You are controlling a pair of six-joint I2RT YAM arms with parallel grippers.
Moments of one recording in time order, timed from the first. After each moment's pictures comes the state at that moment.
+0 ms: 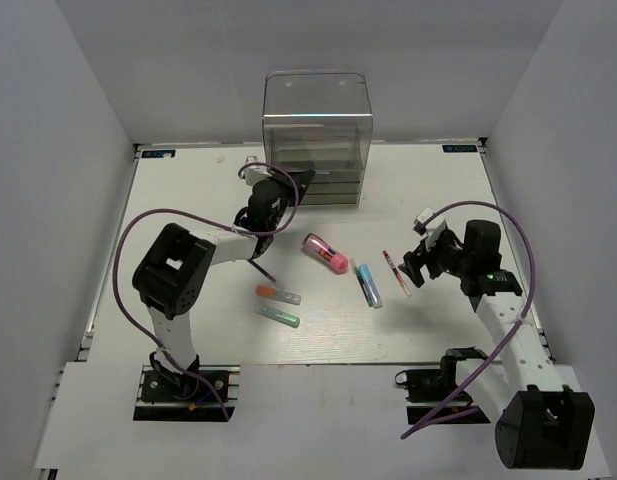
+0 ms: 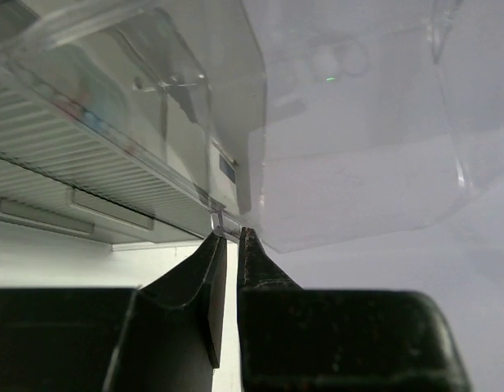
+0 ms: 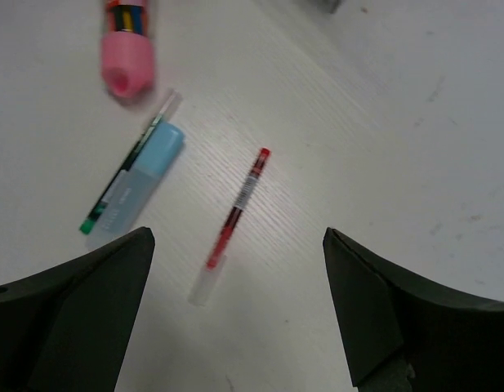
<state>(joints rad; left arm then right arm) -0.55 1.89 1.04 0.81 -0.18 -1.28 0.03 0.89 0.60 -0.32 -0.59 -0.57</state>
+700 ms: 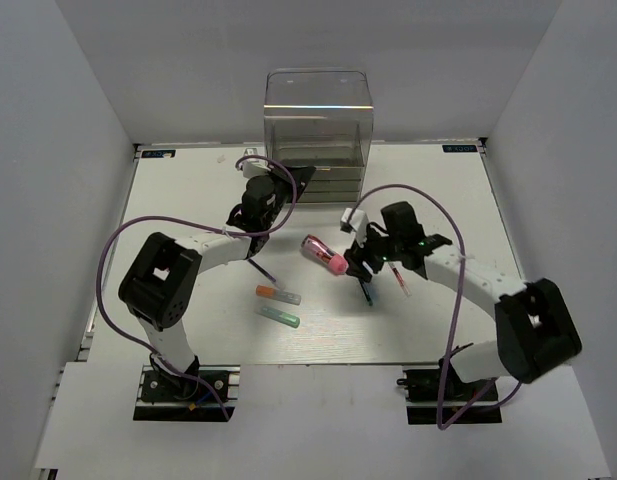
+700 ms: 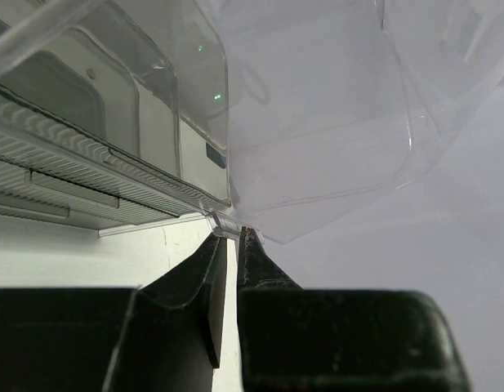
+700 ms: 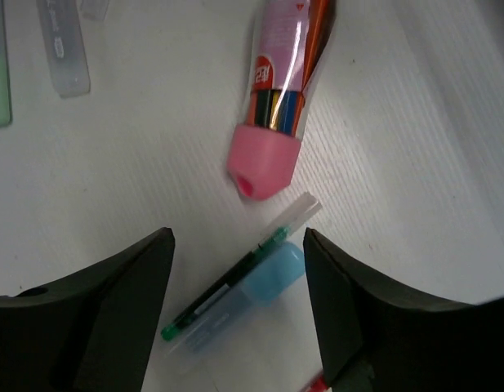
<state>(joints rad) -0.55 1.77 1.02 0.74 -0.12 -1.20 0.50 1.36 0.78 -0.22 -0.50 -0.48</state>
